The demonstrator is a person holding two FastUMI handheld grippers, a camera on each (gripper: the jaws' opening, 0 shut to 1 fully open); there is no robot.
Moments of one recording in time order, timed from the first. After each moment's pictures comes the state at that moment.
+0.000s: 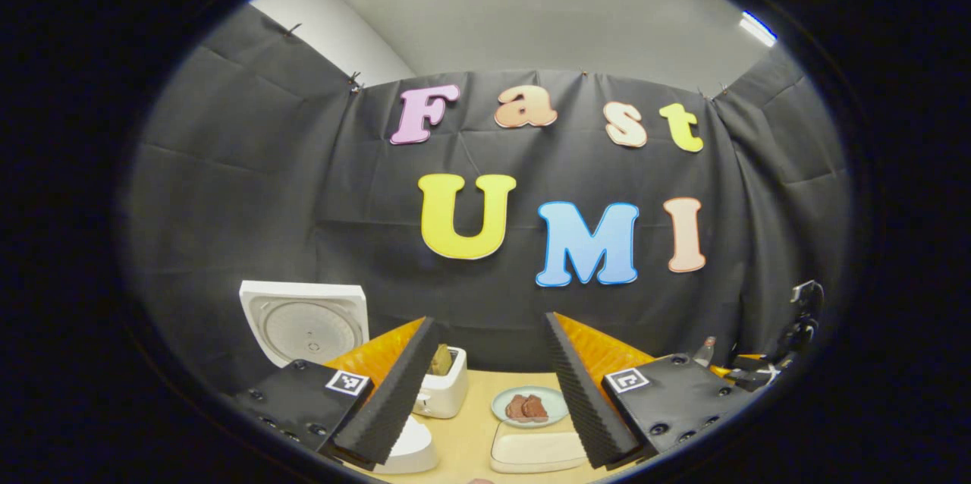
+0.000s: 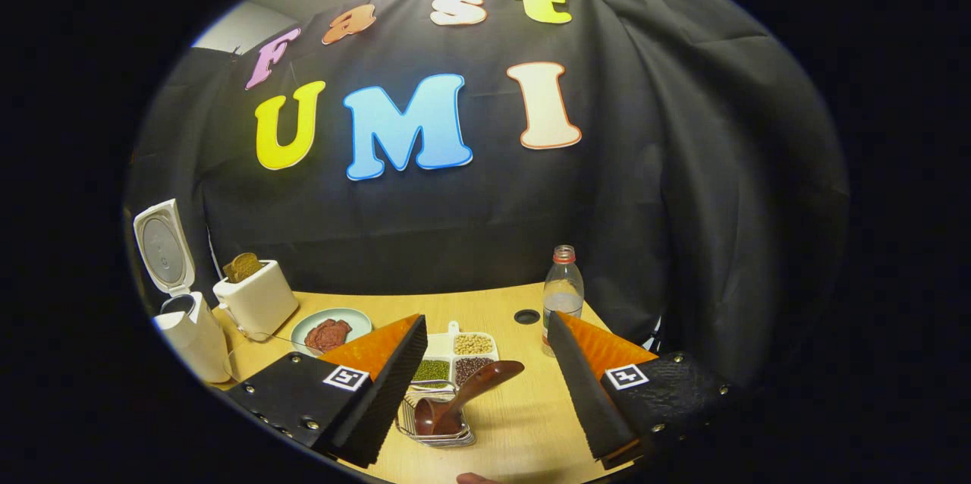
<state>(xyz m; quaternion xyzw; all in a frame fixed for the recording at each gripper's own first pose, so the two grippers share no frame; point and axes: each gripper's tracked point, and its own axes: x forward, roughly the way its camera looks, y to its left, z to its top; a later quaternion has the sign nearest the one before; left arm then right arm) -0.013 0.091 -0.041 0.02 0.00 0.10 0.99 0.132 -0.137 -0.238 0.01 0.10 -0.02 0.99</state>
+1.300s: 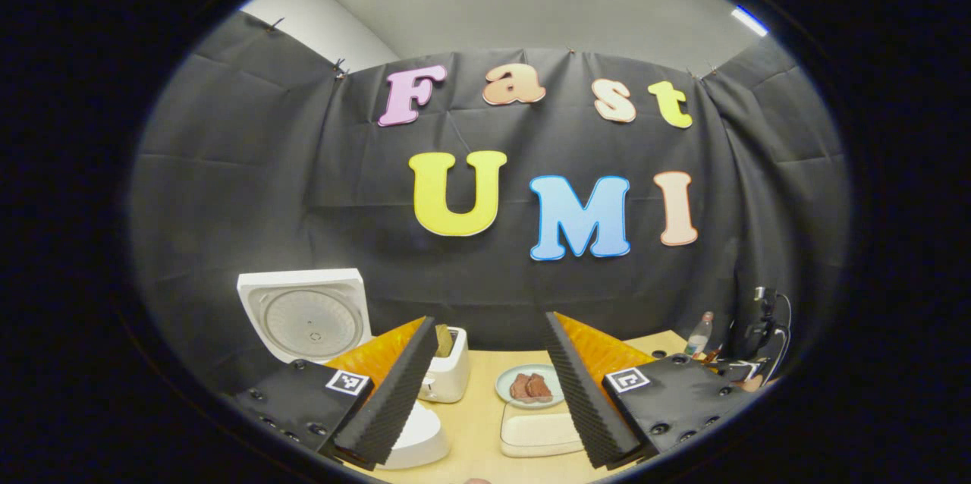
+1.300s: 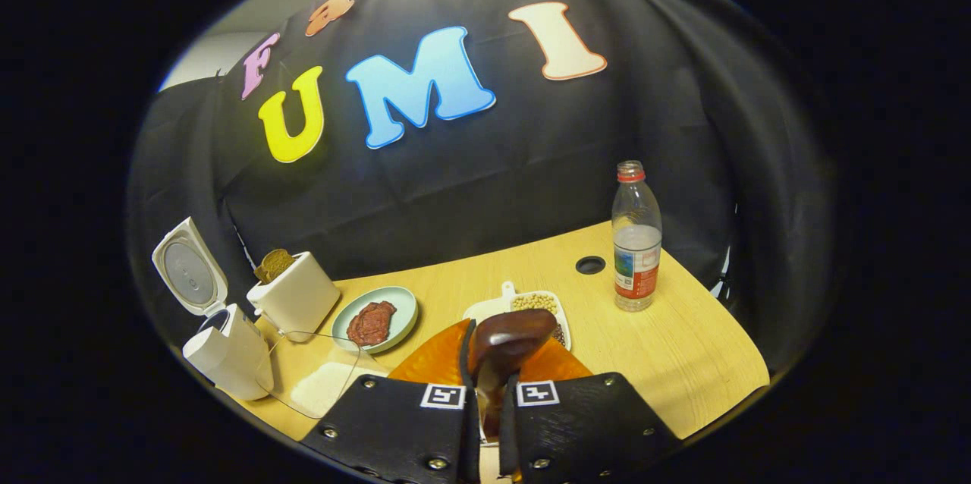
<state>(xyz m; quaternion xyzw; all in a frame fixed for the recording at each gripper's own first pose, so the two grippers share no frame) -0.020 0.094 -0.059 0.02 0.04 0.08 1.00 0.153 -0.083 -0.276 0.09 0.17 0.05 0.98</state>
